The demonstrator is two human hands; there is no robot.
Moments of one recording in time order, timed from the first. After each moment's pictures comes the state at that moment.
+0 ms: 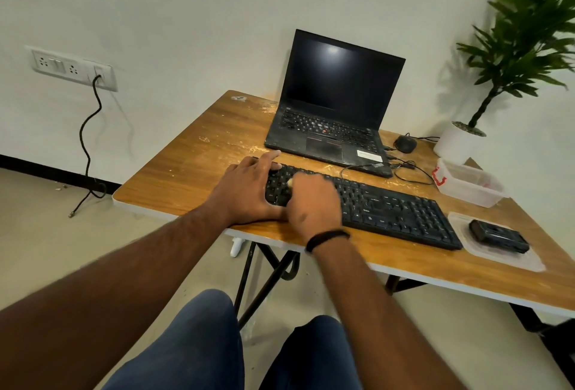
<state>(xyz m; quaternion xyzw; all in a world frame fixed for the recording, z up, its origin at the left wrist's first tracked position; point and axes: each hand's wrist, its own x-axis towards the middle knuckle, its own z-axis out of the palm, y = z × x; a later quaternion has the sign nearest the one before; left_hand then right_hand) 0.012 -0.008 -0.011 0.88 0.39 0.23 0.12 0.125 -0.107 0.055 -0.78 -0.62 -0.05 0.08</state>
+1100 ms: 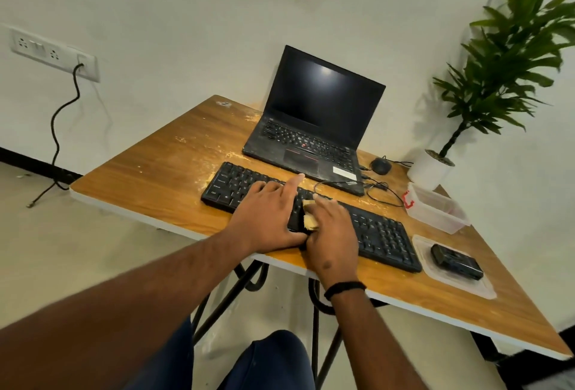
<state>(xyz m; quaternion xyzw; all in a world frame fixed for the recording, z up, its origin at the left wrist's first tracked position) 0.098 -0.050 -0.019 0.89 0.36 0.26 0.02 0.228 -0.140 0.002 -0.73 -0.63 -0.13 0.22</state>
